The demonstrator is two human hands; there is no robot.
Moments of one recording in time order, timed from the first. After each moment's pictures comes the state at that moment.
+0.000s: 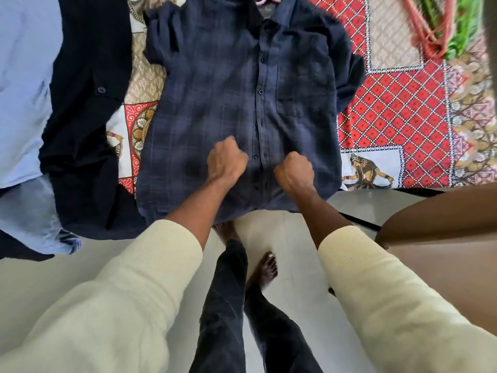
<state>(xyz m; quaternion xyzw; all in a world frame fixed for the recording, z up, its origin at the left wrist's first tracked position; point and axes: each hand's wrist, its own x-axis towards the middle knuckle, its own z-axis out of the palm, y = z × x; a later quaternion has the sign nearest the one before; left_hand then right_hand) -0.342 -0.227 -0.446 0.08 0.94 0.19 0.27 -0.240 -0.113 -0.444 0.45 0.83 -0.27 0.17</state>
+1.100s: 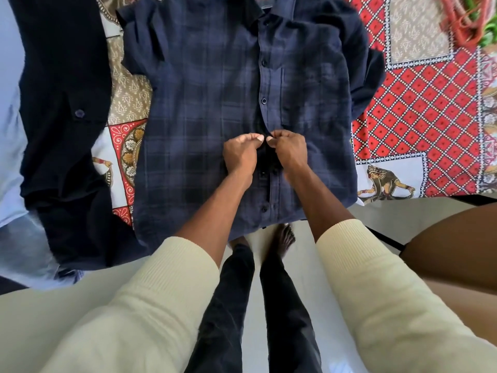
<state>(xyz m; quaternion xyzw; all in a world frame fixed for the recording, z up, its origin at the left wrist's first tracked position) -0.381 -0.170 -0.495 -0.18 0.76 0.53 0.33 -0.334 -0.085 -0.477 0.56 0.55 -0.61 0.04</state>
